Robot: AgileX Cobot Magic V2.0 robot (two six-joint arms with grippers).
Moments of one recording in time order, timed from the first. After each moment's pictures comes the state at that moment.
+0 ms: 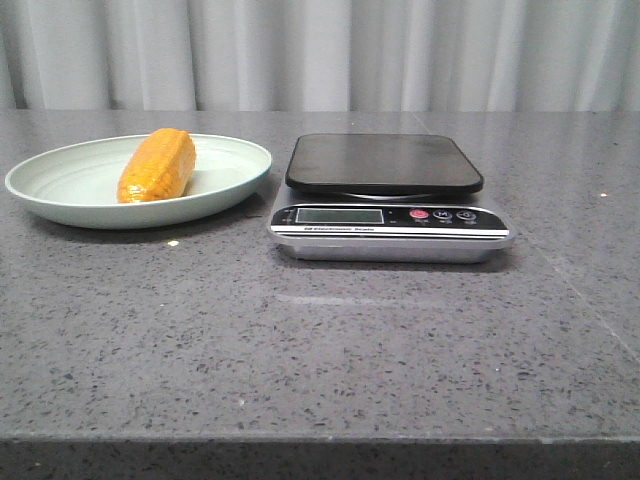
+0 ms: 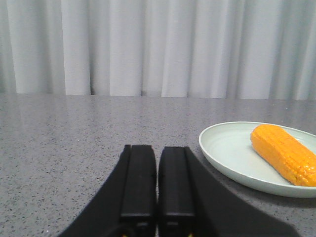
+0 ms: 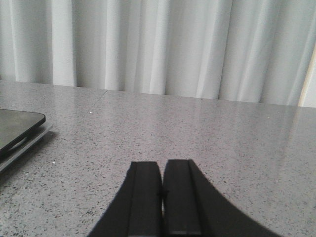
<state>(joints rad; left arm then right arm) 0.08 0.00 0.00 0.06 0.00 -0.08 -0.02 -0.01 0.03 0.03 -0.03 -0.05</state>
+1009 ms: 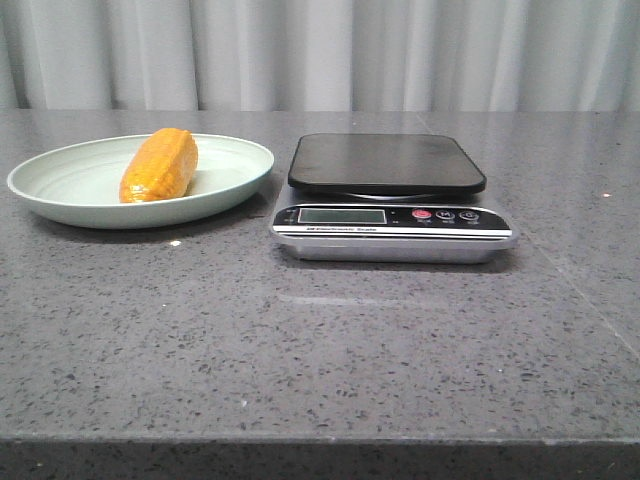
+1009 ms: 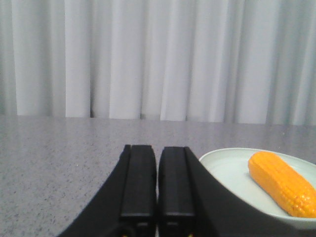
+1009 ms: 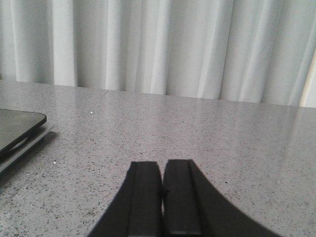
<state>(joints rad) 0.08 0.00 -0.01 0.04 -0.10 -0.08 -0.02 -0.01 0.03 0.03 -0.03 -0.05</state>
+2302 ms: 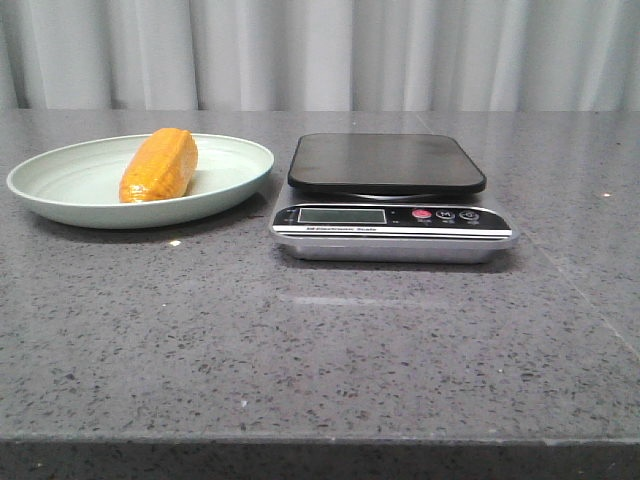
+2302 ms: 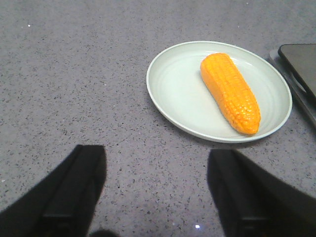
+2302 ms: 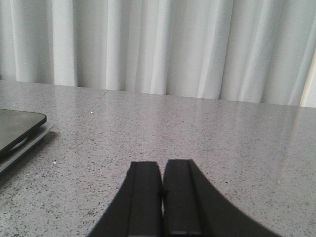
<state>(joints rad) -0.11 0.54 -0.59 0.01 0.60 -0.08 -0.02 -0.01 0.03 0.03 -0.03 -0.05</state>
